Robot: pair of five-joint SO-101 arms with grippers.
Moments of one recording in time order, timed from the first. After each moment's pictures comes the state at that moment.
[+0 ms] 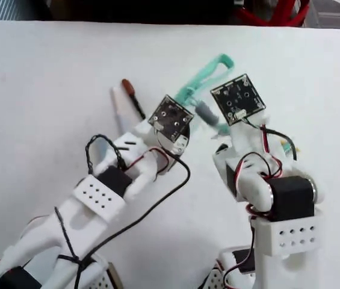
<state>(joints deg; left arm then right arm) 30.0 -33.3 54.3 15.6 -7.2 -11.2 -48.5 19.3 90.5 21.9</state>
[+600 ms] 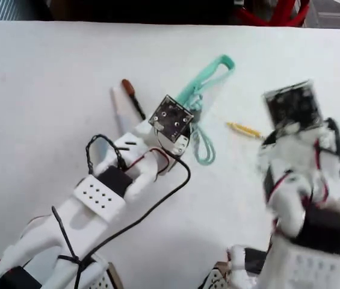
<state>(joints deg) 30.3 -33.3 54.2 16.0 -7.0 14.0 -50.1 15.8 81.8 31.0</state>
